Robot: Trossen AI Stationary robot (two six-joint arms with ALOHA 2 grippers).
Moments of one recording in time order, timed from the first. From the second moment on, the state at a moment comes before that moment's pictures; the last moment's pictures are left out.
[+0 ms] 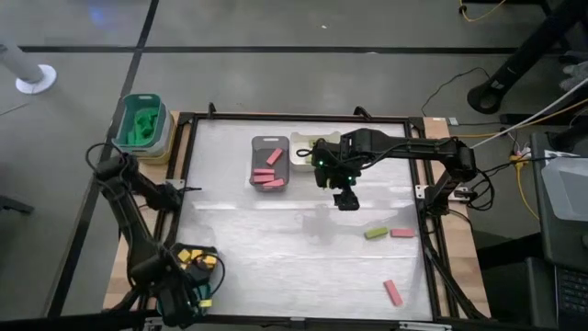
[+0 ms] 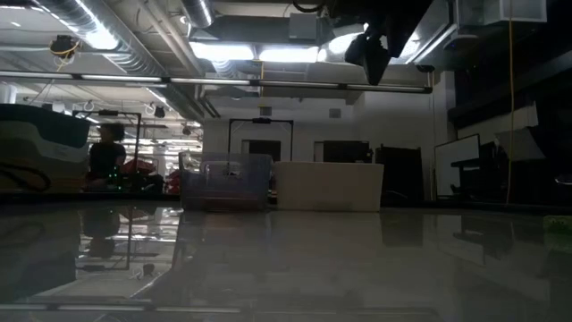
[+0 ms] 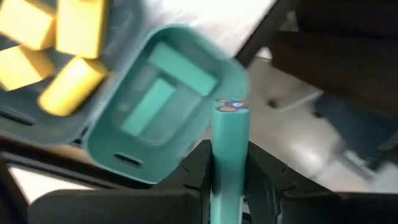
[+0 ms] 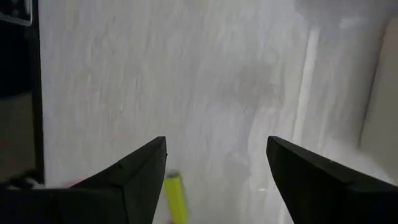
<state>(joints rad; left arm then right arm) -1.01 1.60 1.40 -1.06 0.12 -1.65 -0.07 1.75 1.72 -1.34 -0.30 -0.18</state>
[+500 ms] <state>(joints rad) -1.04 1.71 1.40 -1.34 0.12 -1.31 0.08 1.75 1.72 -1.38 -0.07 0.36</state>
